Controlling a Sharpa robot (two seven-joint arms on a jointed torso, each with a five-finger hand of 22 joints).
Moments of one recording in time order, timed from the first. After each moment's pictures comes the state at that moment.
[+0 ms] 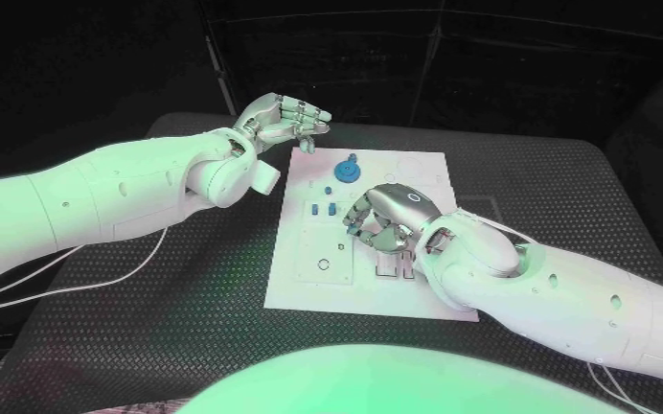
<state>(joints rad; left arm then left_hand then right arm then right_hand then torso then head) 1.19 -0.81 -0.11 1.36 -0.24 -0.24 0.40 1.36 -0.05 0.45 -0.09 0.07 0.97 0.18 0.19 0.07 1.08 0.11 0.31 0.07 1.27 0.01 0.86 0.41 0.17 1.08 0.12 0.69 0.71 0.90 -0.65 0.04 1.65 -1.70 -0.38 -0.20 1.41 -0.13 0.49 0.07 0.13 1.15 0.12 0.12 0.08 1.21 0.06 0.16 0.07 1.47 -0.01 1.33 1.15 0.15 1.19 0.09 1.23 0.86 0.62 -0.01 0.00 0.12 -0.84</state>
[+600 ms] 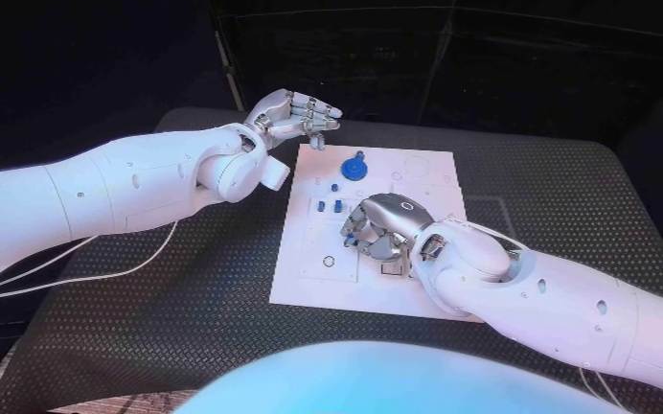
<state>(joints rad) 1.19 -0.81 -0.11 1.36 -0.23 -0.24 0.40 1.35 -0.05 0.45 -0.09 0.07 0.97 0.18 0.19 0.07 1.07 0.11 0.31 0.07 1.27 0.01 0.86 0.41 0.17 1.08 0.12 0.69 0.71 0.88 -0.60 0.03 1.60 -1.70 -0.33 -0.19 1.41 -0.13 0.49 0.07 0.14 1.15 0.12 0.11 0.08 1.21 0.06 0.16 0.07 1.47 -0.01 1.33 1.14 0.15 1.19 0.09 1.23 0.86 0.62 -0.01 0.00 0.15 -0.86</state>
